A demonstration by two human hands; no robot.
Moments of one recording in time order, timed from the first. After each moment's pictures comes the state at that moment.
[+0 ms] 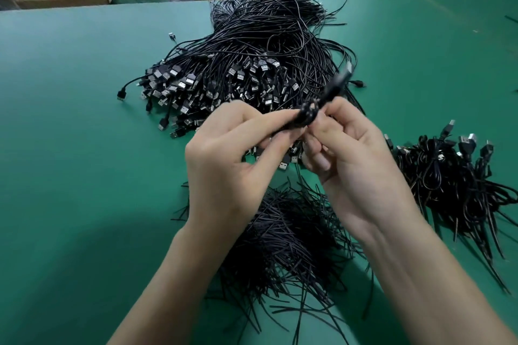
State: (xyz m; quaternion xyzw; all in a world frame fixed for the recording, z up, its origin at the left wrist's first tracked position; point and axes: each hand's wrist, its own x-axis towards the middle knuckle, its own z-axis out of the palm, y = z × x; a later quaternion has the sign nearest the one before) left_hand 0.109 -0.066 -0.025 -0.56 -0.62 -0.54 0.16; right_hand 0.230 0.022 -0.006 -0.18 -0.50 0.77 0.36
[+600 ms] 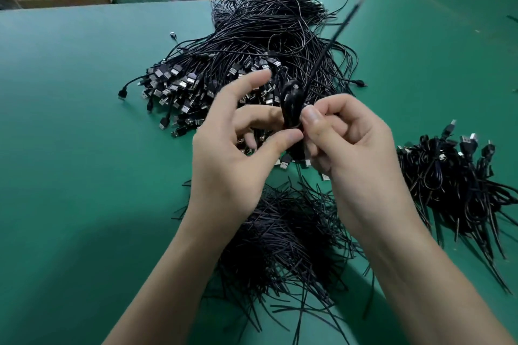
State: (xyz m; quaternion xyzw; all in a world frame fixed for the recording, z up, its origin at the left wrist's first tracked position) left_hand 0.109 -0.063 -0.023 -0.47 -0.59 -0.65 -0.07; right_hand 0.230 0.018 -0.002 -0.25 -0.59 0.65 0.41
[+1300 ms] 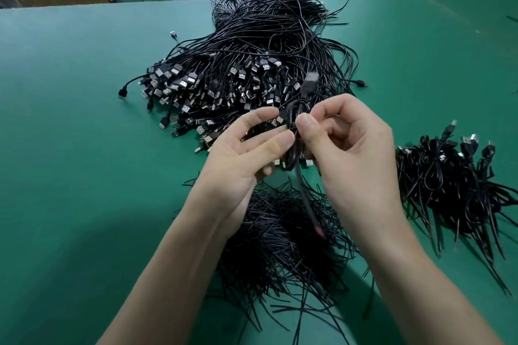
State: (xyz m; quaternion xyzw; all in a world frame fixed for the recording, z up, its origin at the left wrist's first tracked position) left_hand 0.107 -0.057 -0.033 -0.26 -0.47 -0.73 -0.43; right_hand 0.228 0.020 -0.012 -0.28 -0.69 0.50 0.44
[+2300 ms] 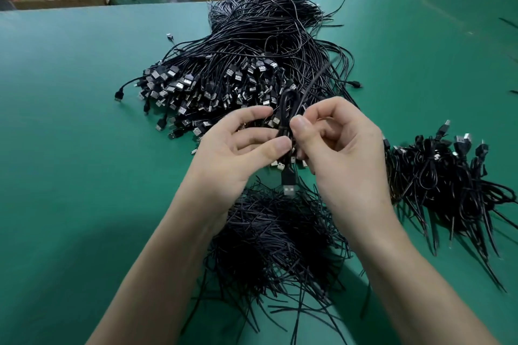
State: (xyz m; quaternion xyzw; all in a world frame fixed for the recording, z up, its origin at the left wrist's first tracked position) left_hand 0.095 -0.063 -0.028 -0.35 -0.54 -0.67 -0.37; right_hand 0.225 0.020 -0.017 -0.28 -0.68 0.51 0.44
